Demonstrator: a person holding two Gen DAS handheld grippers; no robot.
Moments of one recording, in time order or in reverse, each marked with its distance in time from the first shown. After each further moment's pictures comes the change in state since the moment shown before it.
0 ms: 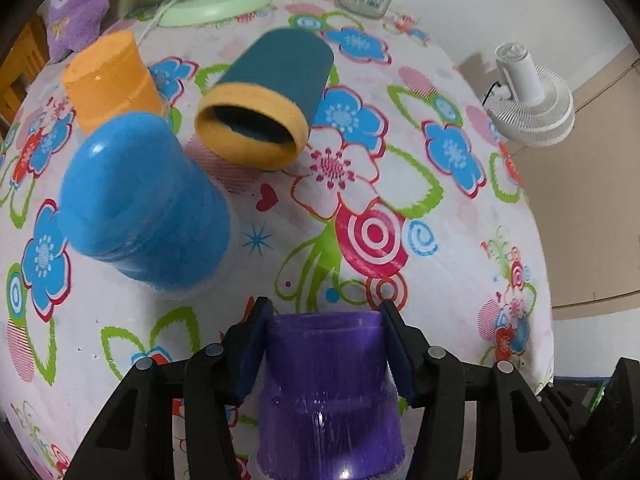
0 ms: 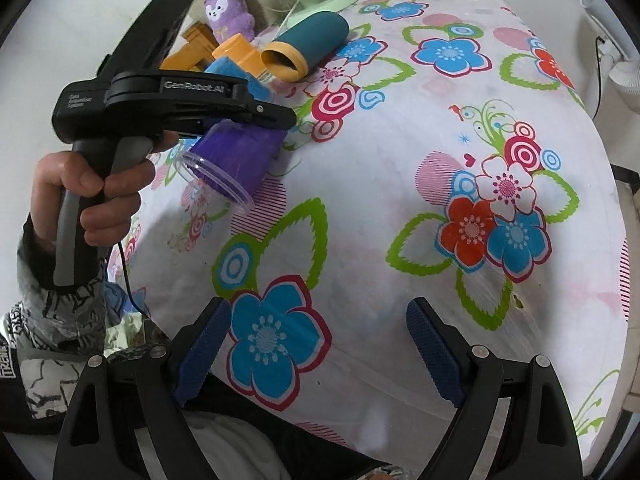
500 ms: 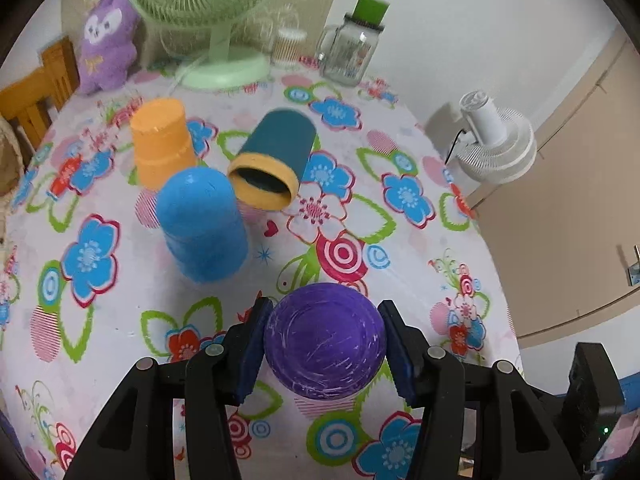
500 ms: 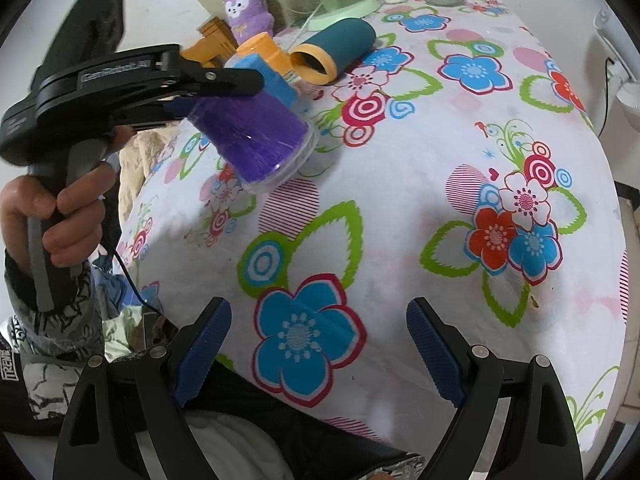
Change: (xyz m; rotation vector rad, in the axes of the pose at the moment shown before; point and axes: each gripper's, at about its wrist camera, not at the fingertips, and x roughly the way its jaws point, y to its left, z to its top) left arm -0.076 -0.005 -0.033 0.021 -0.217 -0.038; right arm -0.006 0.025 -0.003 -0.051 -0.010 -0.006
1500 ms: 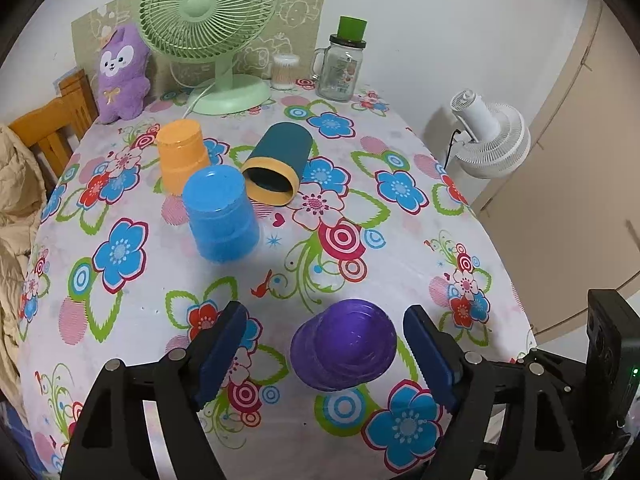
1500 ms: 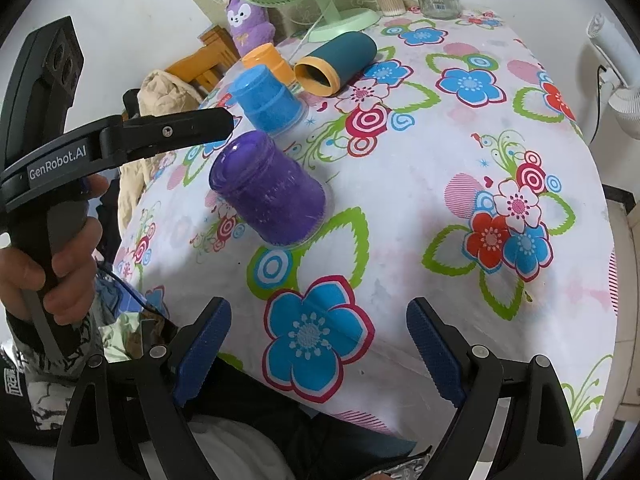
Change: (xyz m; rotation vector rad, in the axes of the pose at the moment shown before) left arm -0.026 -0.016 -0.038 0.066 -0.079 0.071; right arm -0.010 0.010 -0.003 0.001 -0.040 -0.024
